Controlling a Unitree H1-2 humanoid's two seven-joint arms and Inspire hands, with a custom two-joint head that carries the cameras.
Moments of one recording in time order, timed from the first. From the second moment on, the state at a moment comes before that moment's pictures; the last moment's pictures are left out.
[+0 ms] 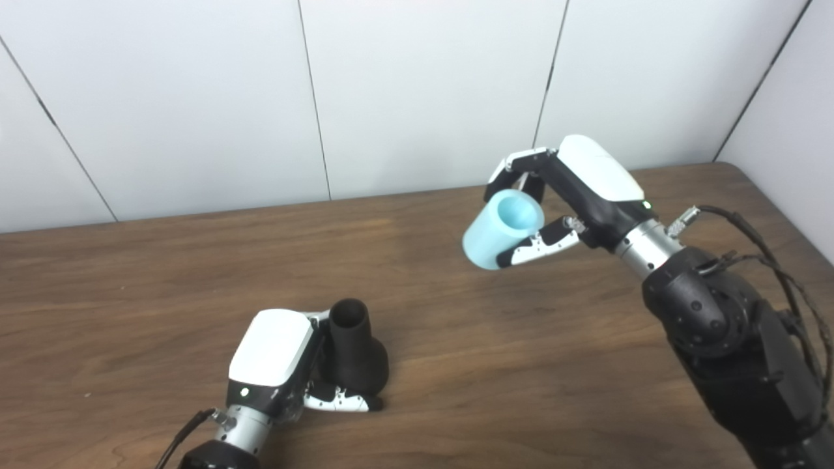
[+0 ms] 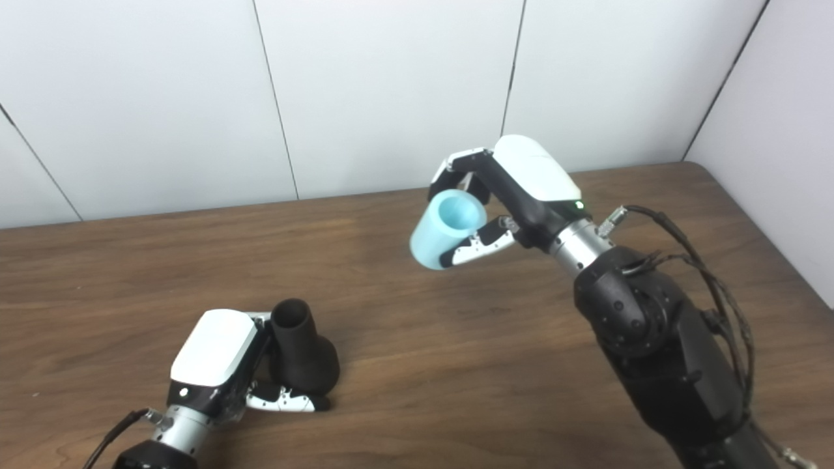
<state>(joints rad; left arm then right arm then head) -0.15 0.28 -0.43 -0.10 1.03 0.01 0.00 -0.34 -0.47 0.10 -0.54 -0.55 0.27 0.32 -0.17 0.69</state>
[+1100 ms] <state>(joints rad) -0.15 0.20 -0.49 -0.10 1.09 0.11 0.01 -0.23 -0.22 0.19 -0.59 -0.54 0.23 0.32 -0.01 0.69</state>
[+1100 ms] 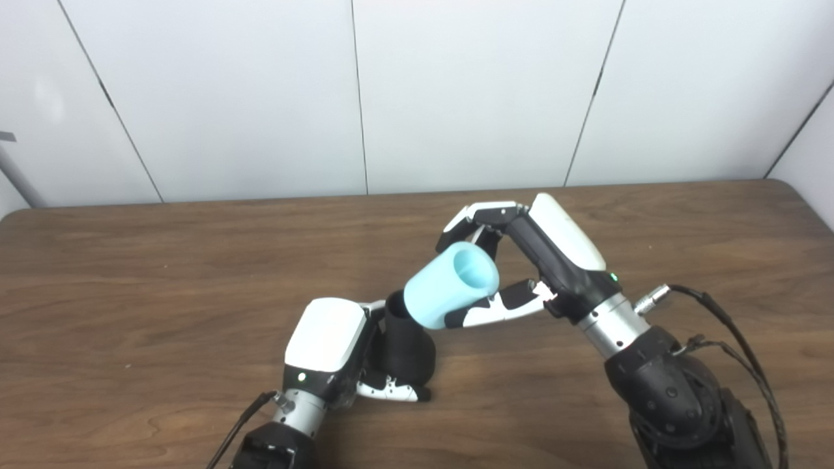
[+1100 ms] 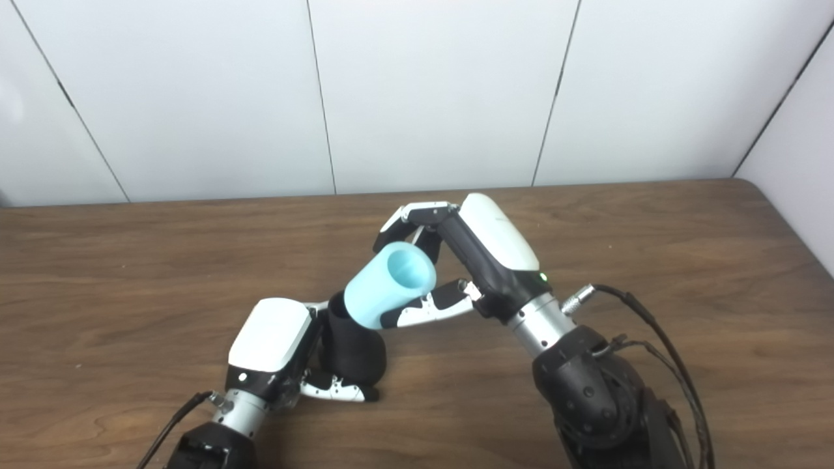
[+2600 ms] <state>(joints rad) -0.15 0.19 -0.53 -0.07 1.13 0.11 0.05 -0.35 -0.22 0.30 -0.50 -0.53 0.23 0.41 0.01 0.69</state>
